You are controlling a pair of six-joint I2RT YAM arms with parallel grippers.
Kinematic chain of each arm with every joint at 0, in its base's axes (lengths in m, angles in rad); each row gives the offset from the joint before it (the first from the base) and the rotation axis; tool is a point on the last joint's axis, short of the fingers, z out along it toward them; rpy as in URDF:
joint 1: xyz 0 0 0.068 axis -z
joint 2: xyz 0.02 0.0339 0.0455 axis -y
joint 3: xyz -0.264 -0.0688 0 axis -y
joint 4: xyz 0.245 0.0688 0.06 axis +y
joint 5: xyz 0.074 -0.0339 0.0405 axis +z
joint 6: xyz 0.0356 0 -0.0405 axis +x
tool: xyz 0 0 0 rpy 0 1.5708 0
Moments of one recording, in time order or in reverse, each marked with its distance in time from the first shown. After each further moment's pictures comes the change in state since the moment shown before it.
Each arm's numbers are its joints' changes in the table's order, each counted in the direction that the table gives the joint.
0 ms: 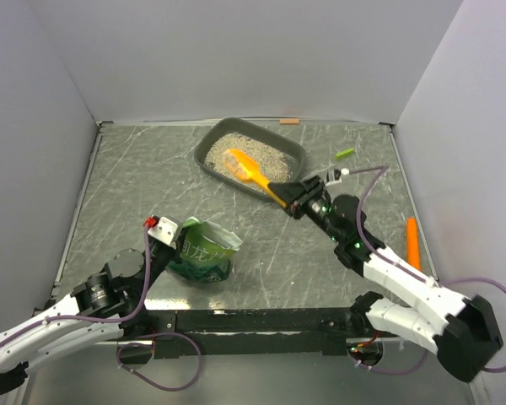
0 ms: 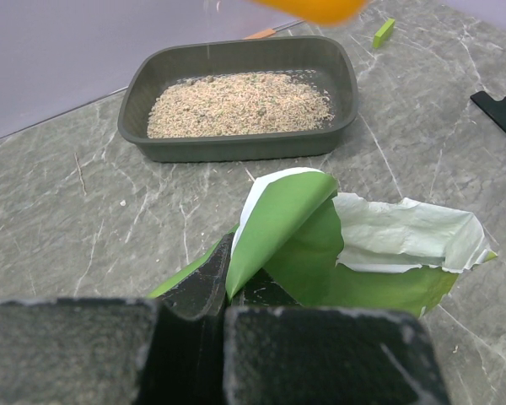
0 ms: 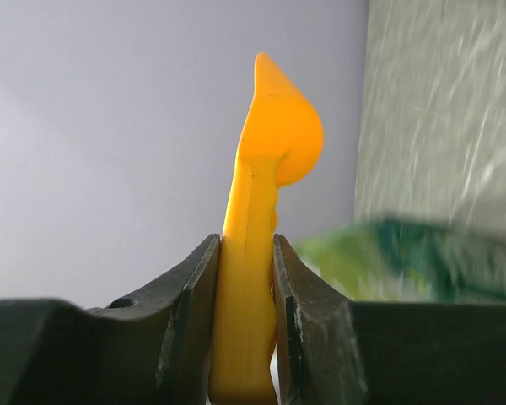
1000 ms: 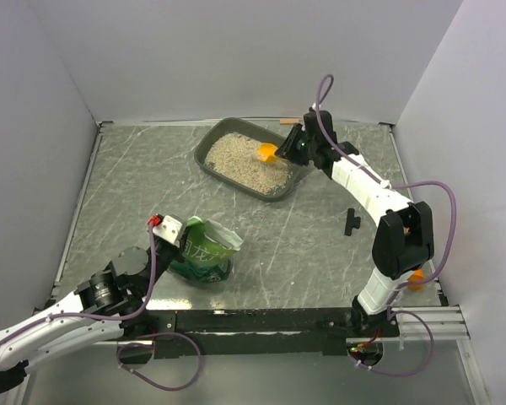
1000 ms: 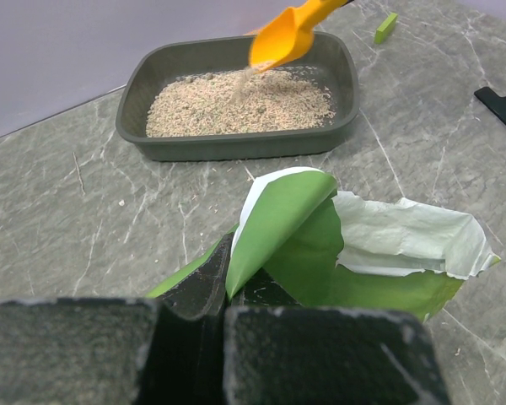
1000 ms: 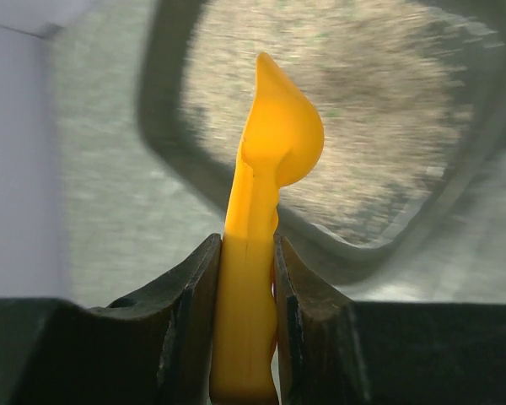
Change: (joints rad) left arm 0.000 -0.041 0.000 -0.026 0.001 0.002; right arm 0.294 -0.798 0.879 0.674 0.053 -0.710
